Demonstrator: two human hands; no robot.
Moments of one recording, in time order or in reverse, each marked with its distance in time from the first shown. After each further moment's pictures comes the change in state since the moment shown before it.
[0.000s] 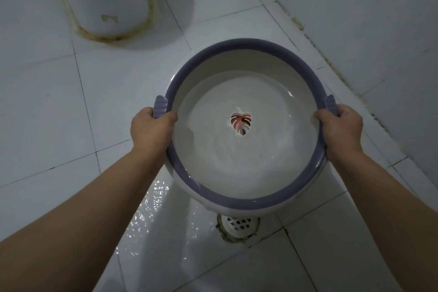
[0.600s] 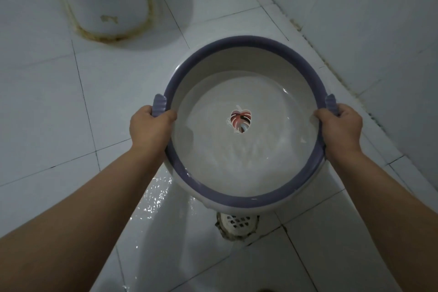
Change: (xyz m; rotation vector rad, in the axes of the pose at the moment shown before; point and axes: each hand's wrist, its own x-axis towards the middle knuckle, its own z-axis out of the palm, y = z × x) left_hand -0.002 0.002 -0.002 0.008 -0.010 0.017; right_hand -0.005 -0.001 -0.003 0.037 0.011 -0.028
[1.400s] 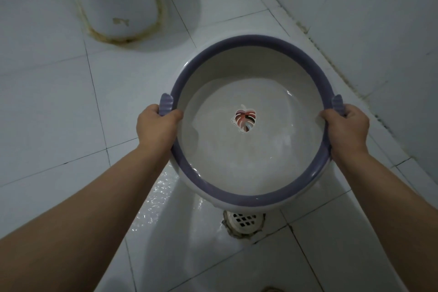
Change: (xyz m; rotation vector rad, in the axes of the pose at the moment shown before) left_hand -0.008 0.006 -0.011 0.016 -0.004 0.013; right_hand -0.008 -0.006 0.001 0.005 0.005 -0.035
